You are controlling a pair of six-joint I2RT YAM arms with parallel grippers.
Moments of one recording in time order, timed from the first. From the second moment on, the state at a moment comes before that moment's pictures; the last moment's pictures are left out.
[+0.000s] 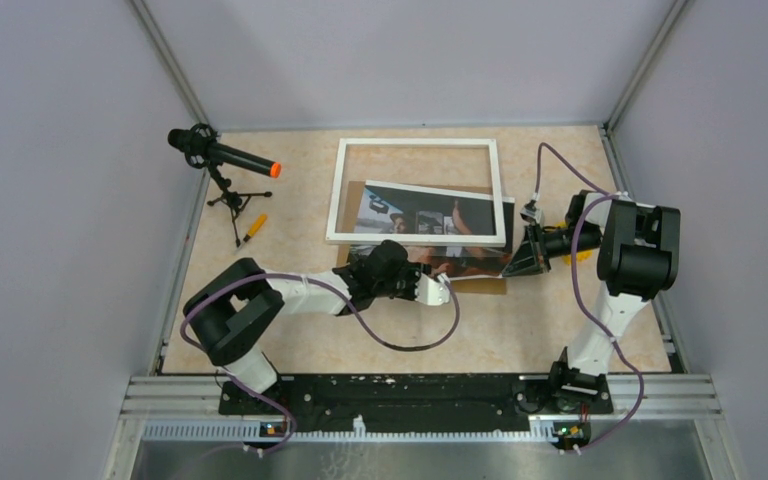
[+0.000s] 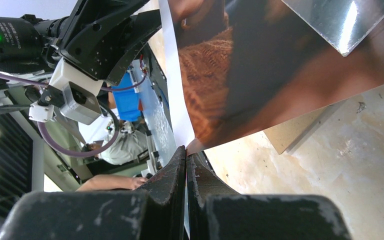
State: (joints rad) left arm -0.90 1.64 0.74 0.27 0.18 0.87; right arm -0.20 1.96 1.16 -1.27 -1.10 -0.63
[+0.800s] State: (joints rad) left arm -0.93 1.74 0.87 0.19 0.13 0.85; right arm -0.20 1.96 1.16 -1.27 -1.11 -0.62
